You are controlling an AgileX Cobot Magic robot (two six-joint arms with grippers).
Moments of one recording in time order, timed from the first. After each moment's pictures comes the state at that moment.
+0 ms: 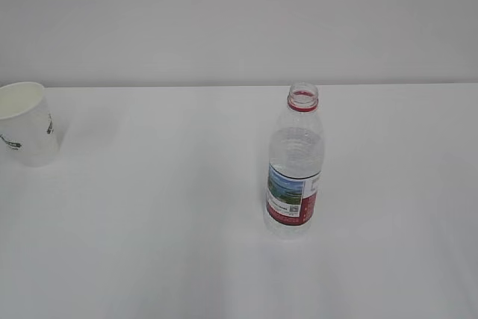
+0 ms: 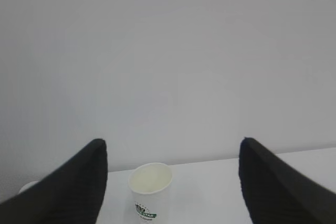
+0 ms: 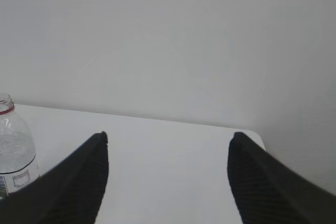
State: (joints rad) left arm -0.12 0.01 -0.54 0.03 0.54 0.00; right arm 0.13 -0.01 -0.52 -0.14 0.72 -0.01
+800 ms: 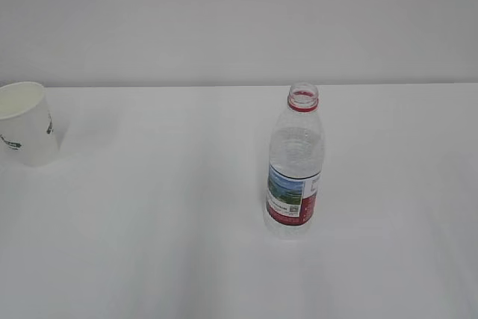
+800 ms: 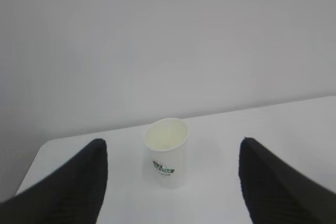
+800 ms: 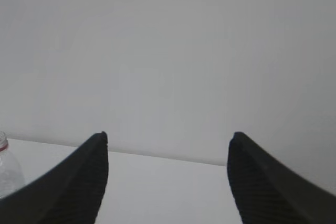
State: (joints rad) left arm -0.12 0.15 -0.54 0.11 0.58 0.00; right arm 0.13 -0.01 -0.52 -0.17 0.59 -0.01
